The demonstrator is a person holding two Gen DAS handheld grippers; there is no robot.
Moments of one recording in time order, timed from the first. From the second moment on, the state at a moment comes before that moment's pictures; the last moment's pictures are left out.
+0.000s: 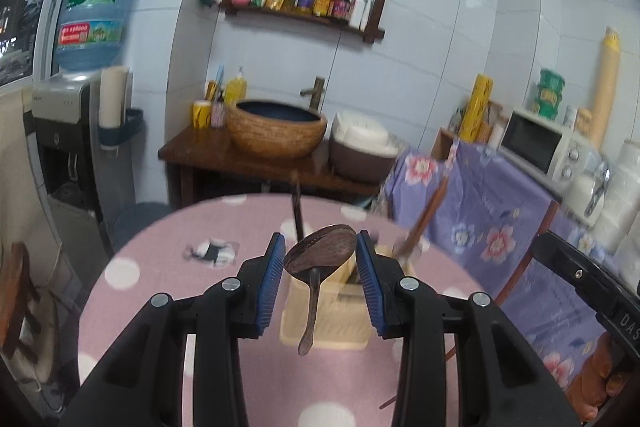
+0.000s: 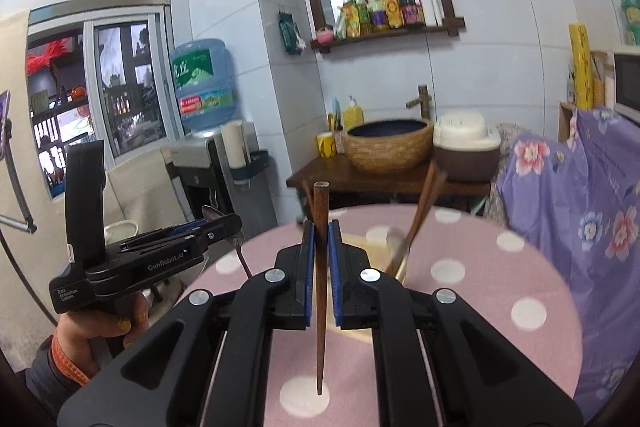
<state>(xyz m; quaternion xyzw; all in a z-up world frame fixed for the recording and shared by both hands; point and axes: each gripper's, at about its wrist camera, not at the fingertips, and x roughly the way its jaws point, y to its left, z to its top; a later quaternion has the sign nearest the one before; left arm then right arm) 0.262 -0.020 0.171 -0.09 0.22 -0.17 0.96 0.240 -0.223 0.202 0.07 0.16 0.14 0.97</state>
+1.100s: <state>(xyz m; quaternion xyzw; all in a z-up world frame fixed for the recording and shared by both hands) 0.340 -0.048 0.092 -0.10 0.28 -0.17 0.94 0.328 -0.212 0.140 0.05 0.17 0.06 0.98</state>
